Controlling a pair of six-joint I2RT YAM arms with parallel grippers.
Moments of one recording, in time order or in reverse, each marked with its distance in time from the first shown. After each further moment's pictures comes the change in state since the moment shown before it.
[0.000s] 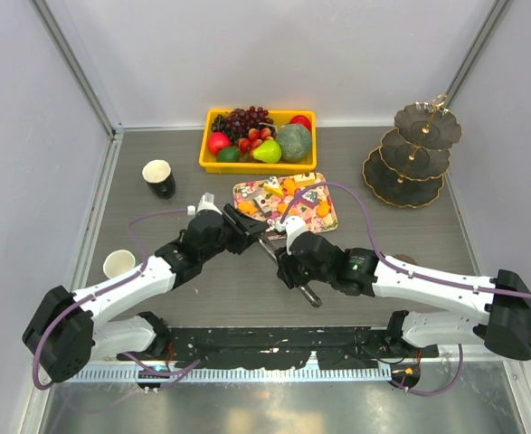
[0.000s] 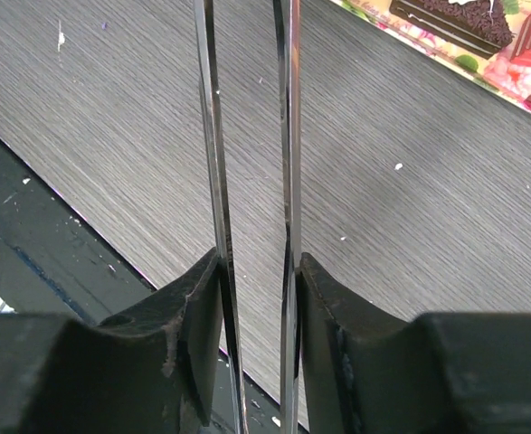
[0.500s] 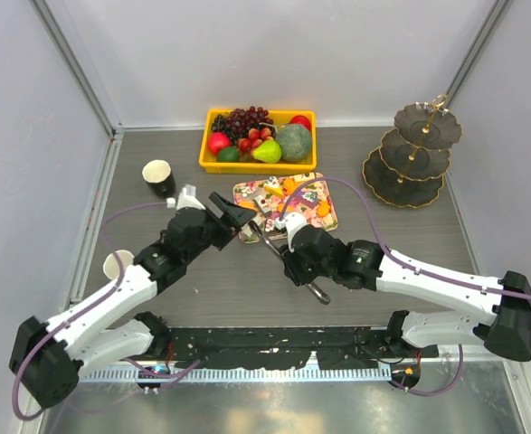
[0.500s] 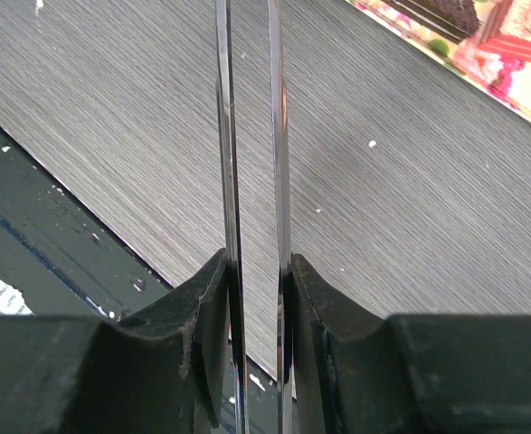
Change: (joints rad) left arm 0.038 -0.140 0.029 -0.114 -0.056 0.106; right arm -0.018 -0.001 0.094 -0.161 -0.006 -0.053
